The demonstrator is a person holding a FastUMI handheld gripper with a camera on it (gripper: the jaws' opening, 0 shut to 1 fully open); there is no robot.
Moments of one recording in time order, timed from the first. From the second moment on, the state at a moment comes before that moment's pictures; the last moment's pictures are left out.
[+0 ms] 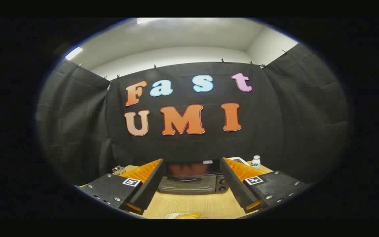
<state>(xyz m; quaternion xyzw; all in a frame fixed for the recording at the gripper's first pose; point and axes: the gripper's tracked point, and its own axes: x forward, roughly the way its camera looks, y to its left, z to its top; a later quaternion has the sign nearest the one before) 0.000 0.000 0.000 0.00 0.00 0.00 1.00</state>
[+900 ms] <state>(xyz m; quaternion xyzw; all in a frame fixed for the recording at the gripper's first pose) -0.002 0.012 -0.010 0.01 0.01 0.02 1.00</state>
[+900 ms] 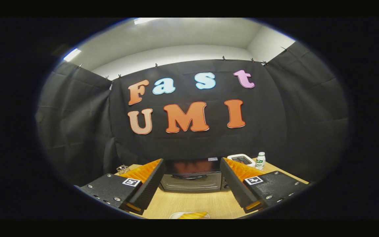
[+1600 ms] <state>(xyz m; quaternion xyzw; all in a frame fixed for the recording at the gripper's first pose) 0.062 0.034 -0.064 0.00 0.06 0.01 1.00</state>
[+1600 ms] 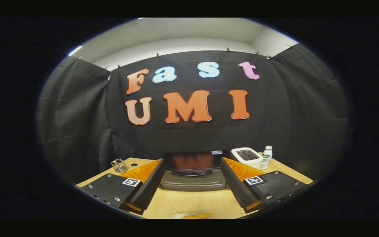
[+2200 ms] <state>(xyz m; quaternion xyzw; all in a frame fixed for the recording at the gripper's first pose) 0.172 0.035 -0.159 -0.05 0.15 -0.02 0.99</state>
